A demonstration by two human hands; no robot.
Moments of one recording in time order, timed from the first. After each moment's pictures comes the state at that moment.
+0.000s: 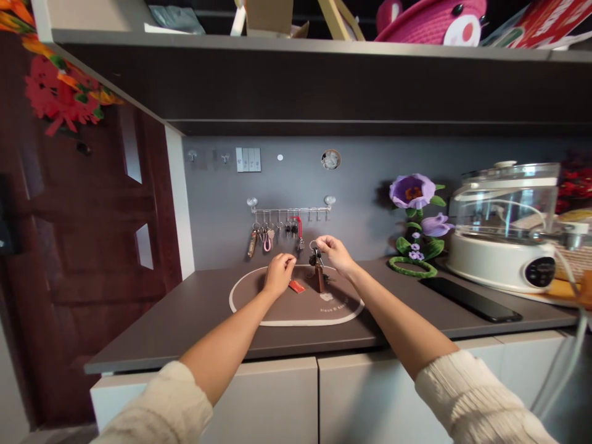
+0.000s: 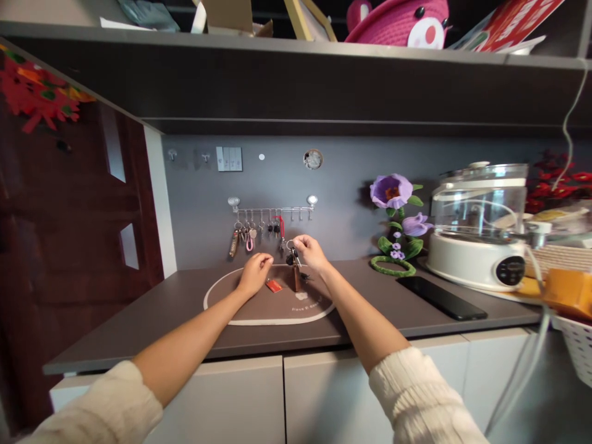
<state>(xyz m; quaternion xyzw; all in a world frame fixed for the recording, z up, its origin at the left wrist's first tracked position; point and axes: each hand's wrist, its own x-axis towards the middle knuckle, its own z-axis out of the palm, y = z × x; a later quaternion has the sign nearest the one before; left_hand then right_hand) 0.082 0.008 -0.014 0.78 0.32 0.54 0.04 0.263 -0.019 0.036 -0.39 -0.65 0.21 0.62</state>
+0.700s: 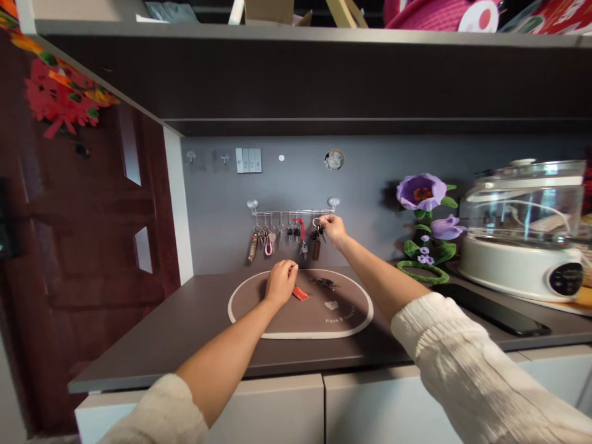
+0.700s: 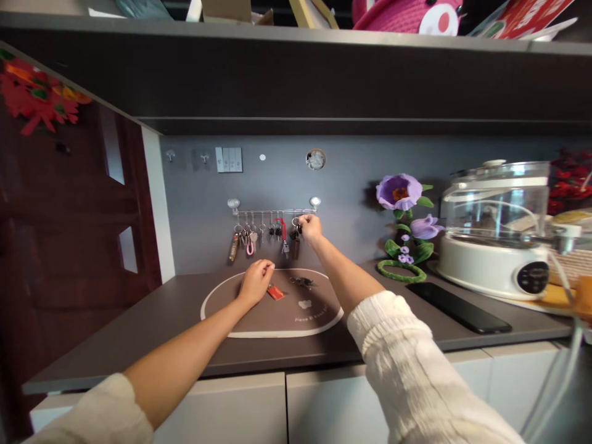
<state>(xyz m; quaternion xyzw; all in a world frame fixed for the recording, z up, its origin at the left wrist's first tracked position) 0.084 0.014 -0.021 0.78 0.36 0.51 -0.01 0.264 0.045 0.097 -0.47 -0.52 0.14 0.69</state>
